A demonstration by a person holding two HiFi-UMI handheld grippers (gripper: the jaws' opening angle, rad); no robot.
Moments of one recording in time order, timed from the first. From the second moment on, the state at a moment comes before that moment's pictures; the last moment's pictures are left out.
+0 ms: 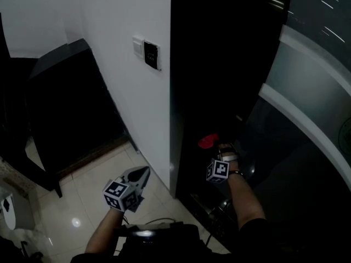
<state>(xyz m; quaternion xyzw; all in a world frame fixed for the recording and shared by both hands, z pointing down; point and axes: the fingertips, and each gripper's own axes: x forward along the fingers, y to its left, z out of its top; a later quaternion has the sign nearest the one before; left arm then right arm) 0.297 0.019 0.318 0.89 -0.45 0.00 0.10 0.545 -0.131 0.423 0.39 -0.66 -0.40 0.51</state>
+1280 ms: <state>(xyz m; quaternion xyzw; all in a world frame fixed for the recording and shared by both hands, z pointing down) 0.206 0.056 0.320 0.82 -0.54 -0.09 0.13 0.522 0.025 0.364 0.49 -0.87 0.02 0.08</state>
